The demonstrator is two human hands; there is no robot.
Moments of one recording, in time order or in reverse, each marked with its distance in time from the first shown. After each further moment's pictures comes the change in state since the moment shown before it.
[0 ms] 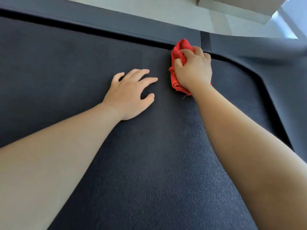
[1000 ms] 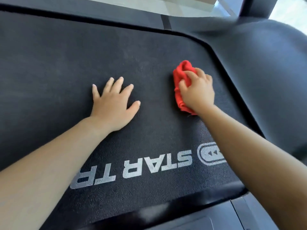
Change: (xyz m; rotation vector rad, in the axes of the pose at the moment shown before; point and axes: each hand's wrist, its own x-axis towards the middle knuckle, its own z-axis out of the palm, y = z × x) left_hand -0.139 0.036 -0.015 0.040 -0.166 -0.049; right_hand -0.199 0.044 -0.063 -0.097 0.089 0.199
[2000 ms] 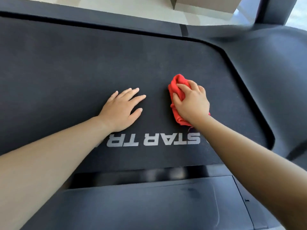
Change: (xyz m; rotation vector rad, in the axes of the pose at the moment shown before) left_hand -0.075 -0.033 -0.013 0.008 0.009 0.183; right_hand -0.088 -0.048 -0.020 0.040 -0.098 -0.136
